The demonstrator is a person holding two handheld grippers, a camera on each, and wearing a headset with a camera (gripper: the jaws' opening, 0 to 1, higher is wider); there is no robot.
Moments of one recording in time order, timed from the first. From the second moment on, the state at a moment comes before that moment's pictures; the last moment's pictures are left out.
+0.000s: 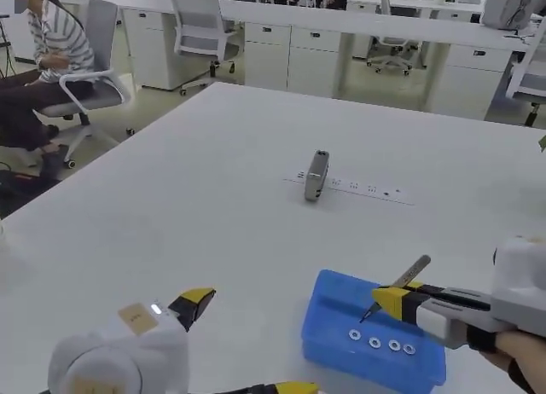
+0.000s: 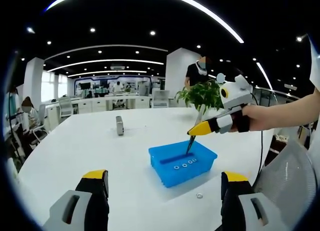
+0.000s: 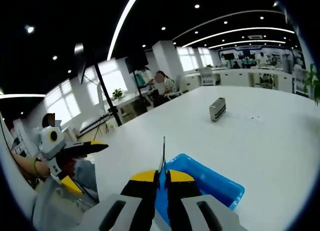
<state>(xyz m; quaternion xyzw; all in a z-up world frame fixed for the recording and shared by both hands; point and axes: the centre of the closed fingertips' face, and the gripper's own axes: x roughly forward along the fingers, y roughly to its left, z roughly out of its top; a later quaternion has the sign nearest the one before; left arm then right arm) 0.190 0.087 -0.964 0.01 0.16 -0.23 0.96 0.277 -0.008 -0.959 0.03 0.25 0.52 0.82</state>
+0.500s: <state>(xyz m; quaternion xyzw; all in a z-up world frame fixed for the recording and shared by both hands) 0.191 0.087 -0.965 0.01 0.16 -0.23 0.96 0.257 -0.011 -0.965 0.06 0.27 0.52 0.81</state>
